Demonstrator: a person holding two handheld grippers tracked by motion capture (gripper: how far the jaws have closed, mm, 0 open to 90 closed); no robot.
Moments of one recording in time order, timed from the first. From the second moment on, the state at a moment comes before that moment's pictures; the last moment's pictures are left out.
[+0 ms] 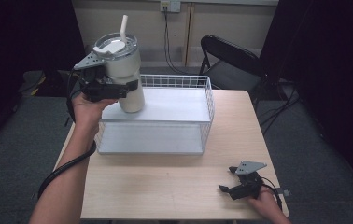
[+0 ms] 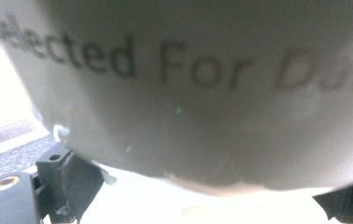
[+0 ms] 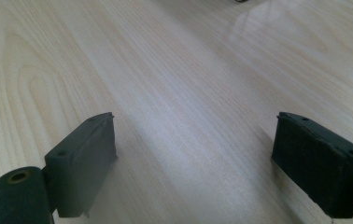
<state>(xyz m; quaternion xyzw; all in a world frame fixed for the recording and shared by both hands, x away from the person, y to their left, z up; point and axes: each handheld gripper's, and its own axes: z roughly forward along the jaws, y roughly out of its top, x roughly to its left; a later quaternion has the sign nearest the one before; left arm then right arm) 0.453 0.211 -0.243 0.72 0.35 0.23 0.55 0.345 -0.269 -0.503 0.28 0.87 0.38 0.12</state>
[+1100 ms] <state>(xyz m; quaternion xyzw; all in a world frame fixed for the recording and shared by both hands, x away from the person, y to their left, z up) 0.460 0.208 -0.261 0.72 0.35 0.25 0.54 0.345 -0.269 -0.503 0.28 0.87 0.38 0.12</state>
